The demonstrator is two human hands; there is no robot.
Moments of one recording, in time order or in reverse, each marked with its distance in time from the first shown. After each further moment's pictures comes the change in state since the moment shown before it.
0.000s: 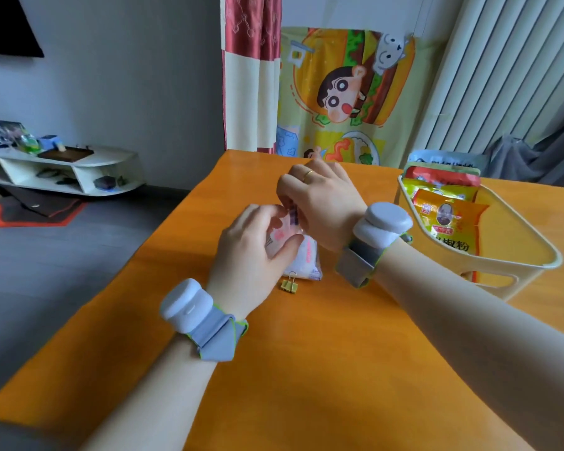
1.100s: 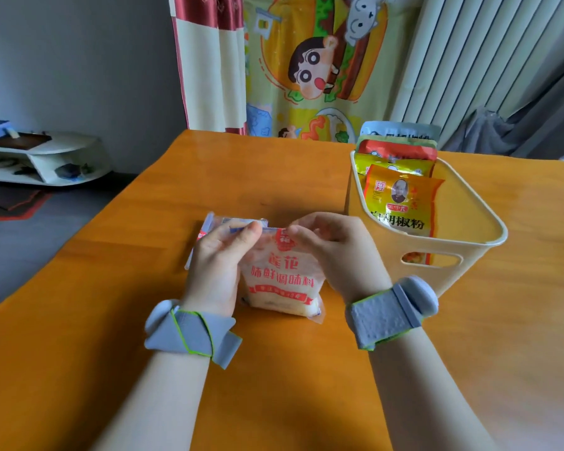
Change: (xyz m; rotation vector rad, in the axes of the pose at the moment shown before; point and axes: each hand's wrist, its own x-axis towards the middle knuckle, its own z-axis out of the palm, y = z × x) left_hand -0.011 0.024 0.078 -0.987 0.012 -0.577; right_hand -0.099 0.033 -0.001 0.935 0.092 0.716
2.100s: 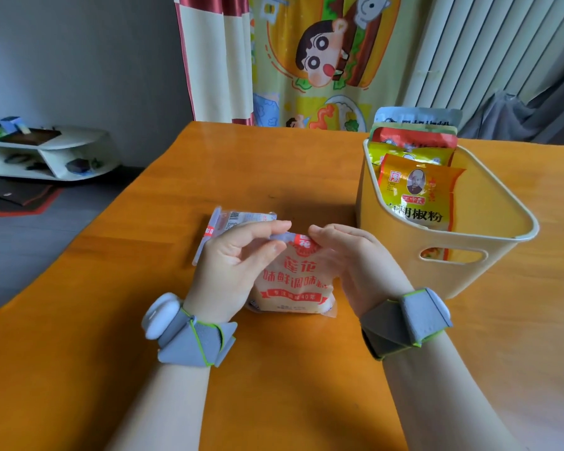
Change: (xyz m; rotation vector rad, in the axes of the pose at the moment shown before) left_hand -0.005 0.003 -0.013 0.444 -0.231 0.313; right_hand -0.005 0.018 0.003 0.629 -0.150 0.356
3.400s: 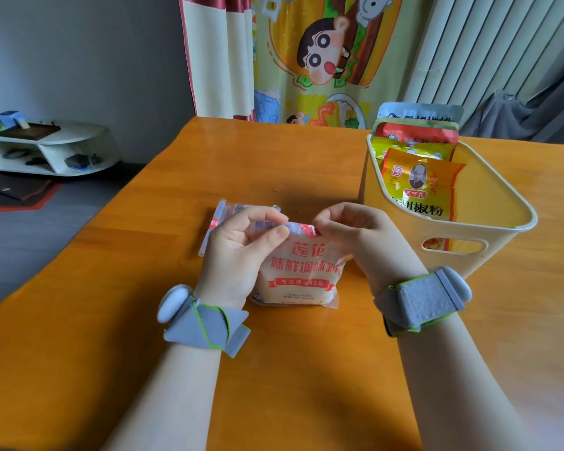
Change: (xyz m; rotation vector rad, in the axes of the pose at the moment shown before) left_hand 0.000 -0.002 0.005 -0.207 0.112 -0.084; right_hand -0.004 -0.013 0.000 -0.383 0.093 -0.130
